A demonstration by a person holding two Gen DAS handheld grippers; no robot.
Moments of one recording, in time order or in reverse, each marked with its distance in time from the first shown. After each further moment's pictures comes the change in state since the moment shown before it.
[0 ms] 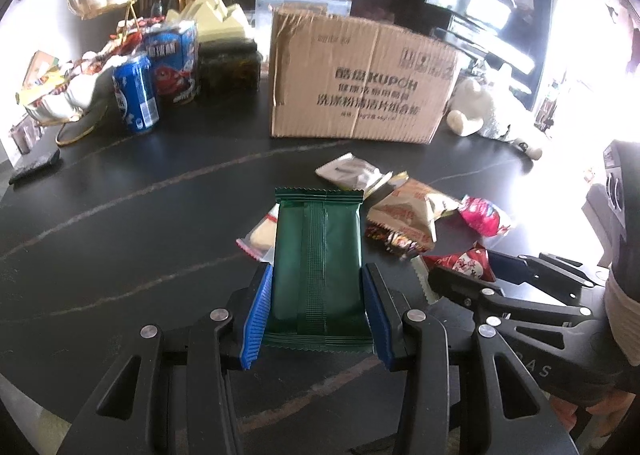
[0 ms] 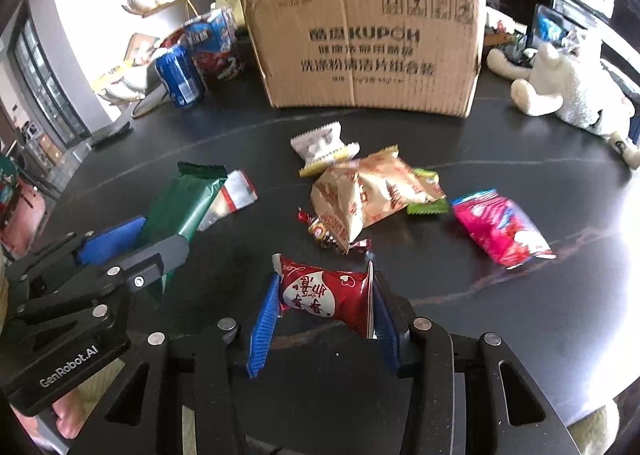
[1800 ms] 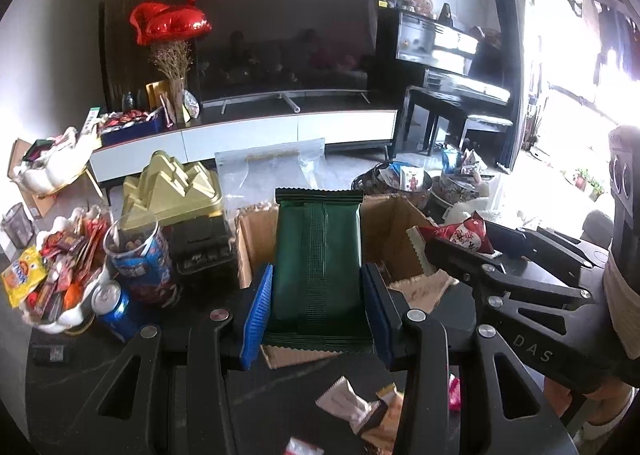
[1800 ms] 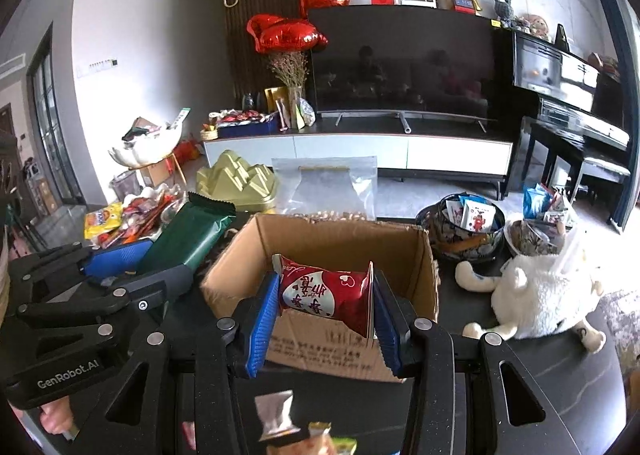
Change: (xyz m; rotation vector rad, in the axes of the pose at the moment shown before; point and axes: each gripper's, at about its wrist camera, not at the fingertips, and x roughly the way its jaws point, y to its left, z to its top) left arm -0.007 -0.025 0.231 0.144 -0.195 -0.016; right arm -0.058 -0.036 0.213 -0.066 -0.360 -0.041
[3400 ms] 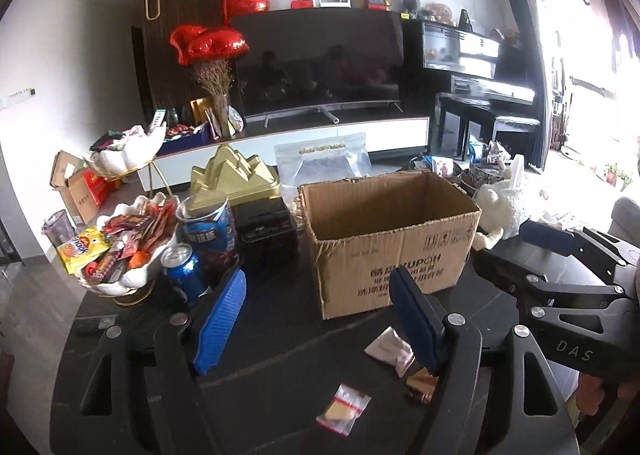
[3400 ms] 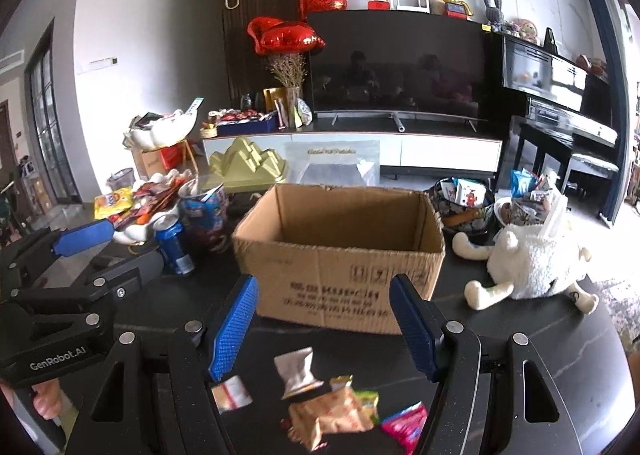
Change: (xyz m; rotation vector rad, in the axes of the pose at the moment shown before) left arm -0.080 0.013 -0.076 0.021 -0.072 0.165; right arm -0.057 0.043 -0.062 0.007 -0.019 -0.030
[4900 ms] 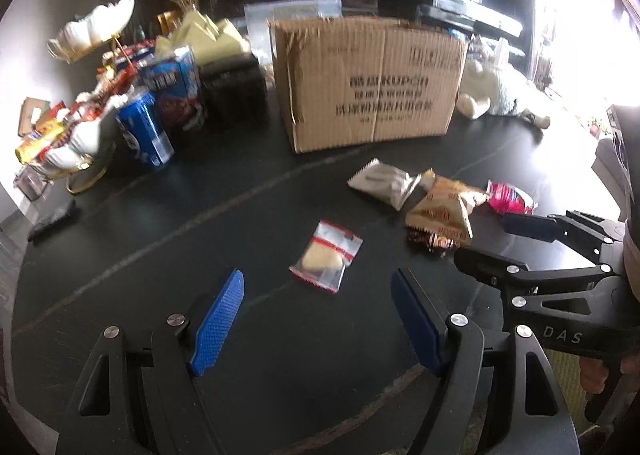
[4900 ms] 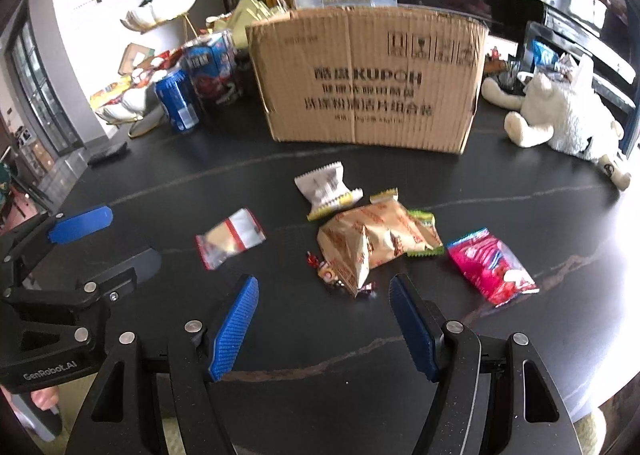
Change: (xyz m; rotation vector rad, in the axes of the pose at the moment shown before) left arm 0.039 -0.004 -0.138 0.015 0.328 -0.121; right arm 0.041 0.021 -0.136 0.045 0.375 0.027
